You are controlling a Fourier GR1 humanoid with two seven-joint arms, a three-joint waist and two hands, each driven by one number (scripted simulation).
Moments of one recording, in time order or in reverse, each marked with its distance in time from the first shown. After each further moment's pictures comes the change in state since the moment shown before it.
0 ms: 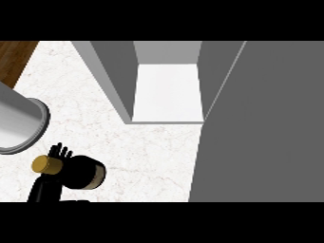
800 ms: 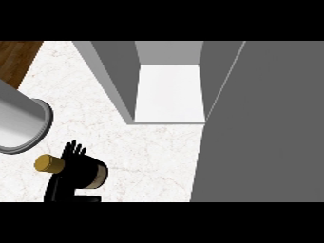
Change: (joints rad) left arm -0.134 -0.022 -0.006 0.256 -0.016 -0.055 -0.135; right arm -0.019 0.017 0.017 0.005 0.007 0.000 0.025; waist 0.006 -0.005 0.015
